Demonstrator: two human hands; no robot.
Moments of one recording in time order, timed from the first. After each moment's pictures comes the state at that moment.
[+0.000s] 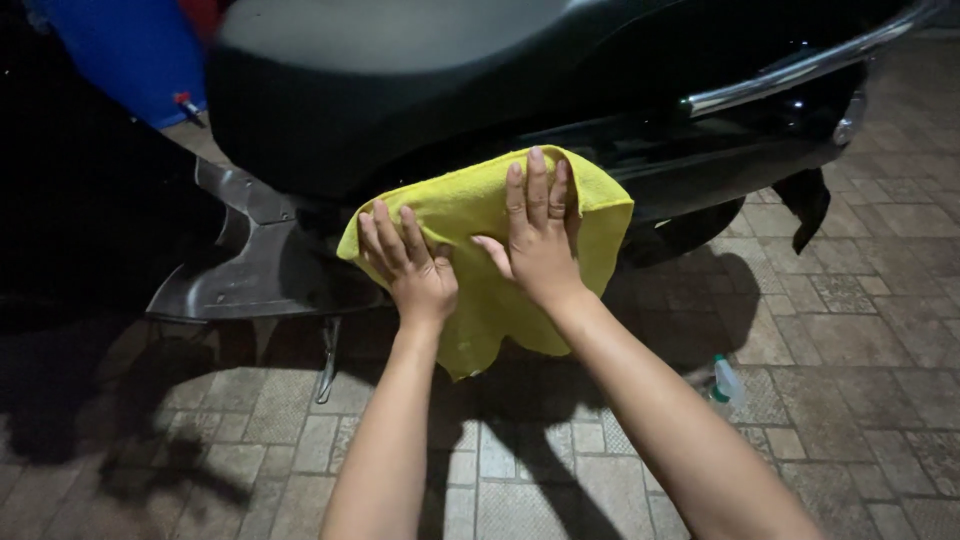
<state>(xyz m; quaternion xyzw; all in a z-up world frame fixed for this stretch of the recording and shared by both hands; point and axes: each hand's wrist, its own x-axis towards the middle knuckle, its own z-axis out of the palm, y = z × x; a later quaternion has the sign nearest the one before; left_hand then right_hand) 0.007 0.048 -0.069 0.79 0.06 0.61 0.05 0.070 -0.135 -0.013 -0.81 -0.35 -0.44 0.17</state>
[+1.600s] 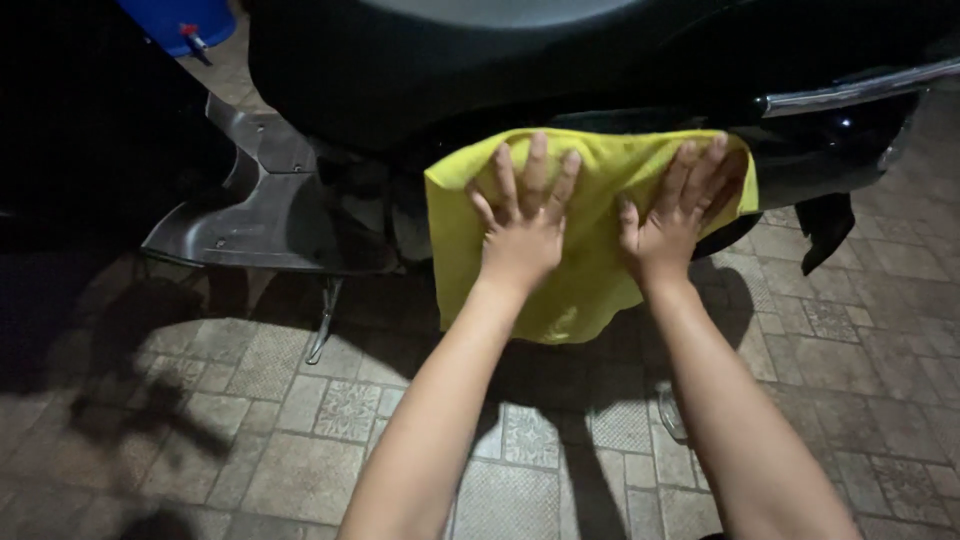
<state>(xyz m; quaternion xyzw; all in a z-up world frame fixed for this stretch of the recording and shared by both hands) 0.014 -0.046 -0.021 0.89 0.06 0.45 0.00 0.144 -0.231 -0.029 -0.78 -0.30 -0.52 0.18</state>
